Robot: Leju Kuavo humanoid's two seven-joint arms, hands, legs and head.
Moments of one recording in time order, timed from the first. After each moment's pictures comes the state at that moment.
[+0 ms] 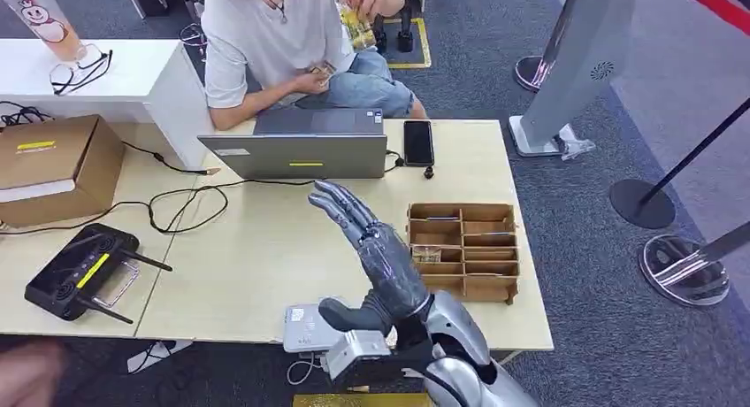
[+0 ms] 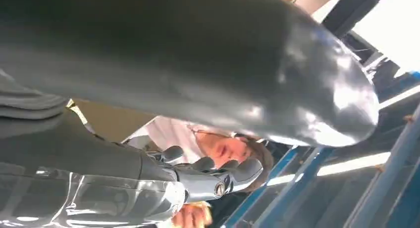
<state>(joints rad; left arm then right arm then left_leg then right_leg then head) -0.11 -0.17 0.75 -0.19 -1.00 0.42 -0.10 -0.27 0.00 0.73 -1.60 0.47 -0.18 -0.24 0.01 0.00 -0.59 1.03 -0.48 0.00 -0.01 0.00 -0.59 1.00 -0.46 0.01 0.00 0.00</state>
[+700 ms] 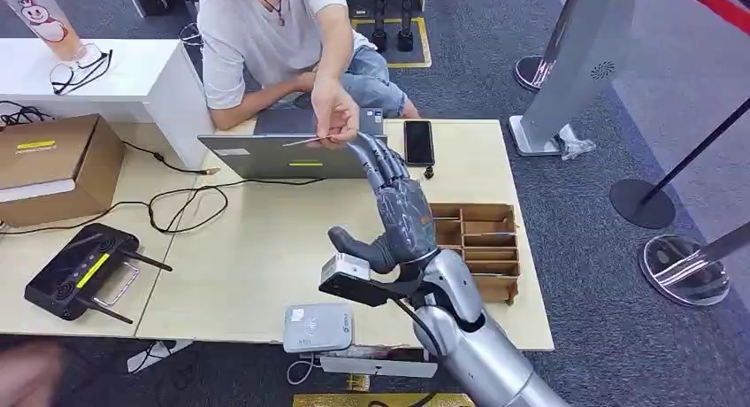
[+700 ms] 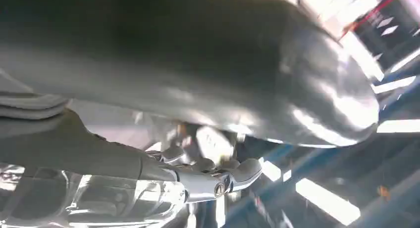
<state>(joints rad) -0.11 -0.17 0.74 -0.19 -1.02 0.41 -0.10 -0.40 0.05 0.63 -1.31 0.75 -0.43 -0.20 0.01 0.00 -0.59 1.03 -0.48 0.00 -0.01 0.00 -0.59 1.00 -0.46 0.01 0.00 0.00</state>
